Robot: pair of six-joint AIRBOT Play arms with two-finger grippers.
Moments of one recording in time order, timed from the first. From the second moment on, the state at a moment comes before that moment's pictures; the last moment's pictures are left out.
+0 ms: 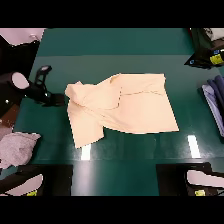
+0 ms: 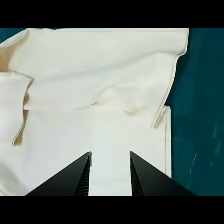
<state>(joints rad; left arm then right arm) -0.05 -1.21 1.02 1.32 -1.13 -1.51 -0.20 -1.40 1.71 -1.12 1.46 1.46</state>
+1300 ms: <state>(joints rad) -0.05 -1.14 0.99 1.19 -1.07 -1.45 -0.18 -1.26 1.36 -1.22 1.59 1.43</state>
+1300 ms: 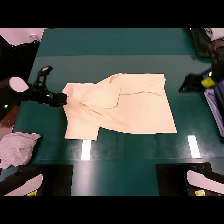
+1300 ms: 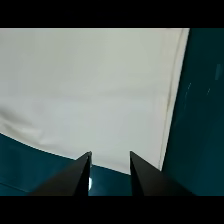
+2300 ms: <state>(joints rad) -0.05 -1.05 1.00 1.18 -1.17 -1.44 -0.35 -1.18 0.68 -1.18 1.30 1.37</state>
